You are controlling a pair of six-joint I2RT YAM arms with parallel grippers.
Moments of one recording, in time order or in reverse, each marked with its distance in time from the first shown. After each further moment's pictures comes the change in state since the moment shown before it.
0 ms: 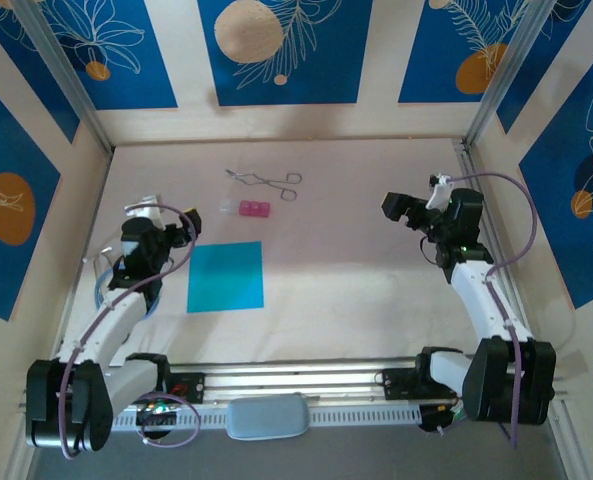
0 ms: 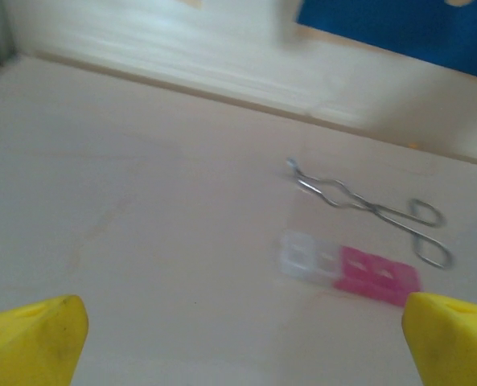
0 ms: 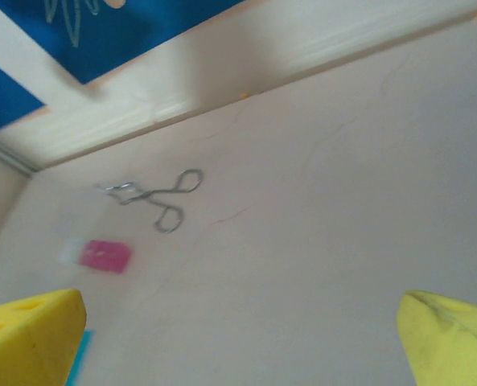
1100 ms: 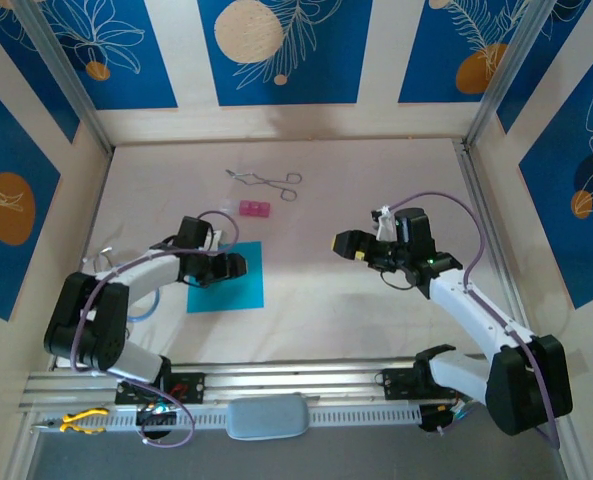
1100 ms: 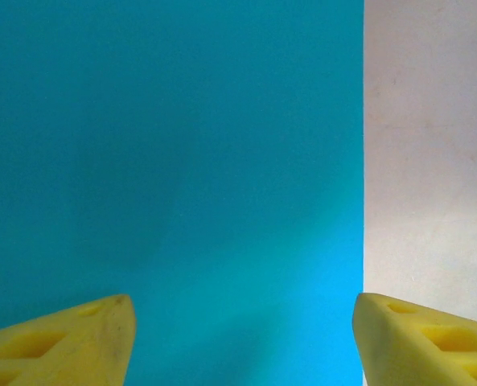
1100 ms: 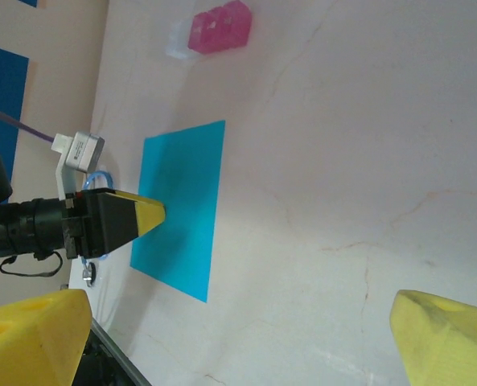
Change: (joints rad) left arm -0.259 0.451 0.211 -0.539 0.310 -0.114; right arm 0.384 -0.032 -0.072 -0.227 -0.063 0.242
